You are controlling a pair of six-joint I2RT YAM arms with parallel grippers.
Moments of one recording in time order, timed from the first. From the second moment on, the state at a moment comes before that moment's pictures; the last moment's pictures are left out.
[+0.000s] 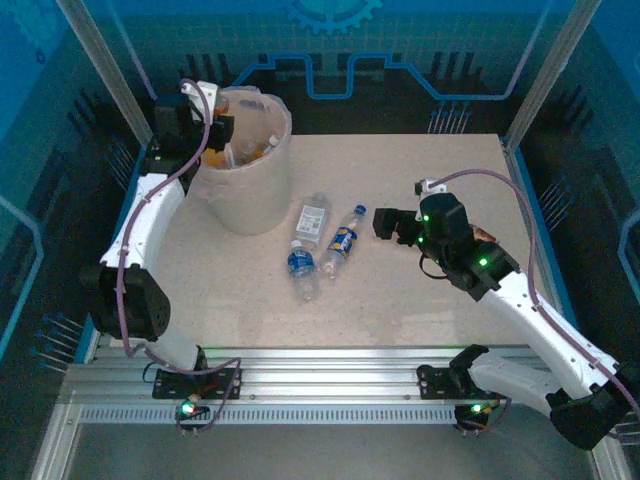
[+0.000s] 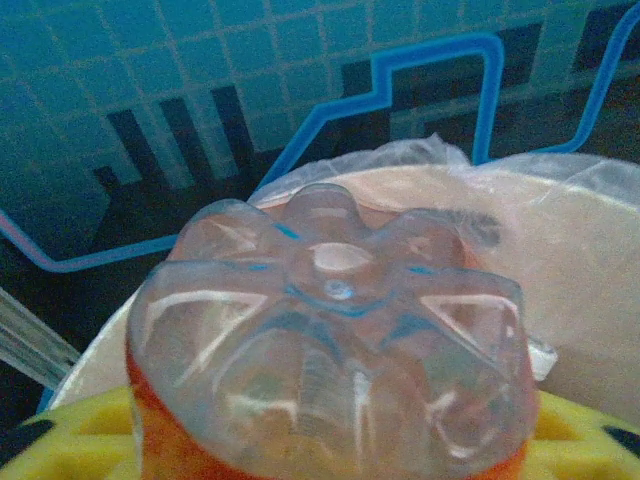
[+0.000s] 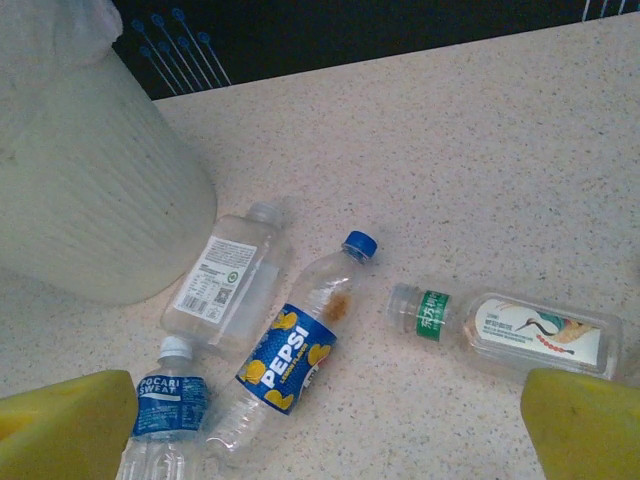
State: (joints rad) left arm 0.00 1.62 1.56 -0.27 0.05 0.16; right arm 0.57 1.00 1.02 -0.58 0.23 0.50
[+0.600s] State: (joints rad) left arm 0.00 1.60 1.56 -0.32 0.04 0.10; right arm 0.53 1.05 1.02 -0.69 0.25 0.60
